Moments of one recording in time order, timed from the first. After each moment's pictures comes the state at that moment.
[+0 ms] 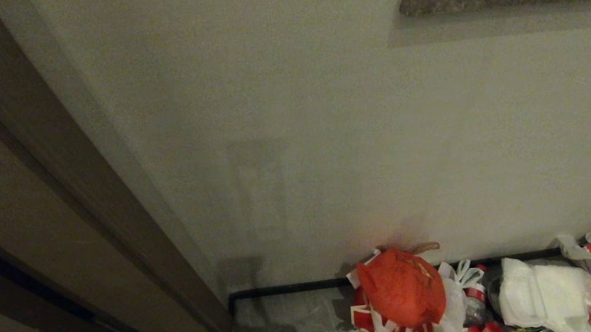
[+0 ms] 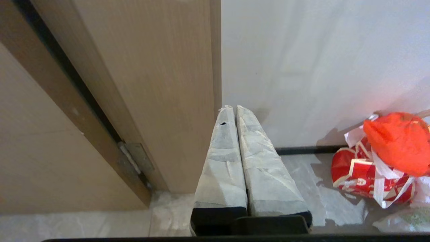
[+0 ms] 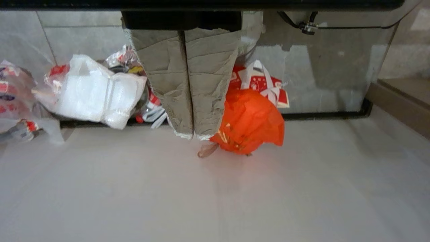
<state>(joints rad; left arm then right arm) 0.00 0.00 0.00 0.00 0.00 -0.01 0.00 0.00 -0.06 0.16 0.00 -0.01</state>
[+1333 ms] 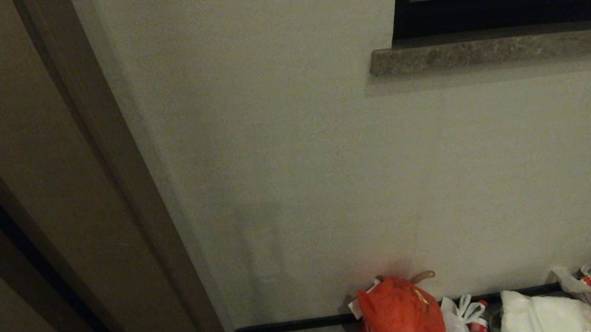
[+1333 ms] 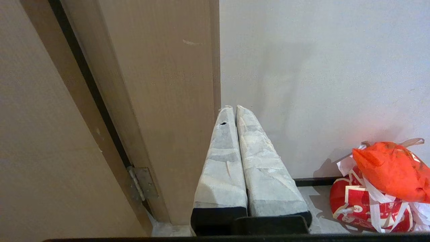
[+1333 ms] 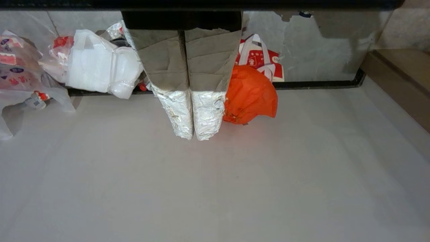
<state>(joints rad) 0.00 0.00 0.00 0.00 0.00 -0.01 0.00 0.00 -0.06 0.16 0.00 -0.01</state>
